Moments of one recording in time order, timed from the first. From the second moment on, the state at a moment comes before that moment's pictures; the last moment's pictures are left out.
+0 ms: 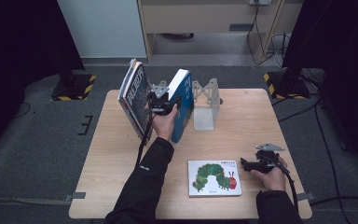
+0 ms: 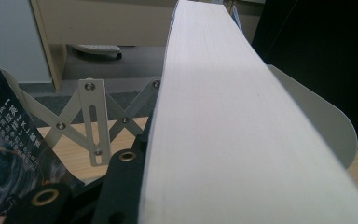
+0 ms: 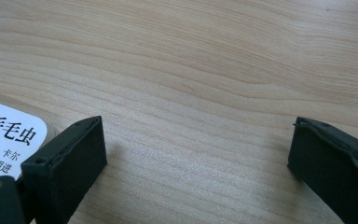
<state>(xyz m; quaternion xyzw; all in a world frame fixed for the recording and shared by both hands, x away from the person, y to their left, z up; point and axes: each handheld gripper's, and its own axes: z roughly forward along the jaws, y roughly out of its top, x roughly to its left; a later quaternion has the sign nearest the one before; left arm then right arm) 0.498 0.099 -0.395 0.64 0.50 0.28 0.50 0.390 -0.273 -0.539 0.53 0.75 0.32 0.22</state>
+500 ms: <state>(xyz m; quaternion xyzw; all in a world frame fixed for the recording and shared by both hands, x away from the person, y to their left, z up) 0.460 0.125 -0.409 0.64 0.47 0.24 0.55 0.390 -0.273 -0.539 0.53 0.75 0.32 0.22</state>
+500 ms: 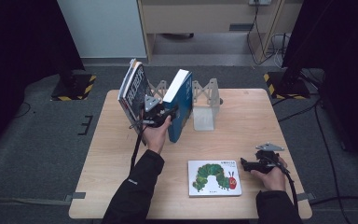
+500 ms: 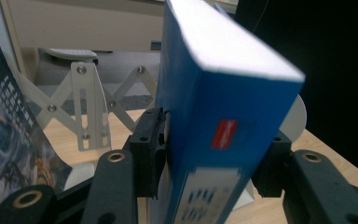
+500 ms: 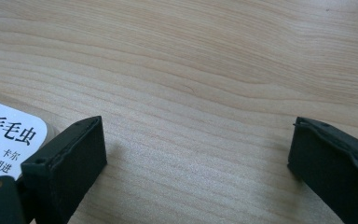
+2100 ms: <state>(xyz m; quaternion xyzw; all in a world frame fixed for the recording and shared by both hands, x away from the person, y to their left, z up) 0.476 0.084 -0.410 0.62 0.49 0.31 0.52 0.391 -0.273 -0.539 0.53 0.76 0.32 0.22</state>
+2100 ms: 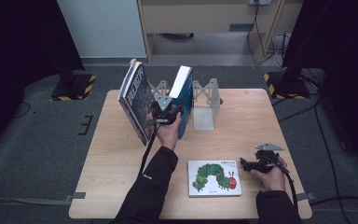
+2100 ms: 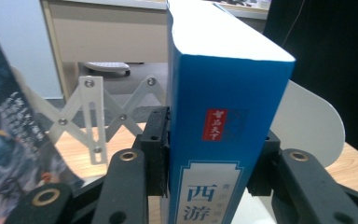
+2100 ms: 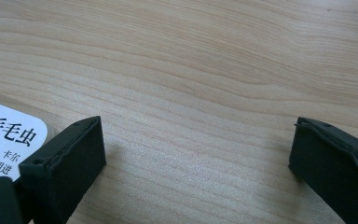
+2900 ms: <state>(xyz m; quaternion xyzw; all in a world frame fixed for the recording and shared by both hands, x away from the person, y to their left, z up) 0.464 0.090 -0.412 0.65 0.48 0.26 0.53 0.391 -0.272 -0.539 0.53 0.75 0.32 0.22</state>
